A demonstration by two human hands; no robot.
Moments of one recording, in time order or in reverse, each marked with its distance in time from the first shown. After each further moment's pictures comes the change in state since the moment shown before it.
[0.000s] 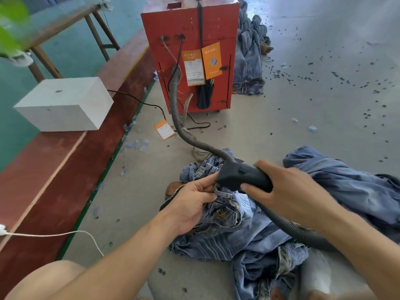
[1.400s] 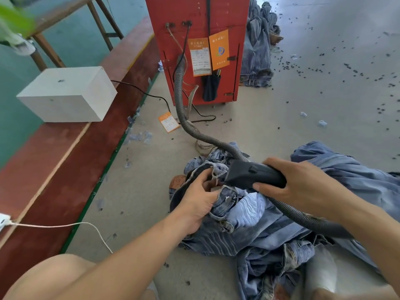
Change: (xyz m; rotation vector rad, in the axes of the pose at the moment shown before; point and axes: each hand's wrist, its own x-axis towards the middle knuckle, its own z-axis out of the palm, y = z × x) left_hand 0.014 -0.023 -0.008 0.188 0.179 0.064; right_hand 0.016 0.018 0.002 0.082 -0.137 -0.076
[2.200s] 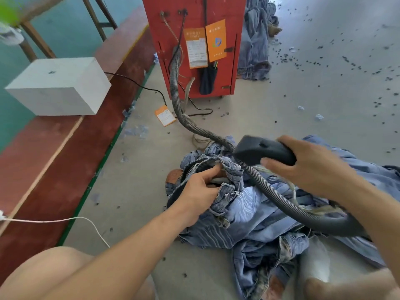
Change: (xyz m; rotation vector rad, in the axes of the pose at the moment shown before) left_hand -0.003 0.003 0.009 0.142 -0.088 0.142; right_hand 0.002 0.001 -0.022 0.020 0.086 0.106
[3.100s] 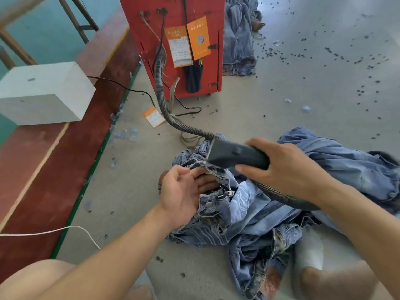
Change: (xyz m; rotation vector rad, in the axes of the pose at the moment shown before) left_hand -0.001 0.002 -0.015 -0.566 -0.188 -0.207; right_hand -0.003 0.004 0.020 0.116 0.036 -0.181
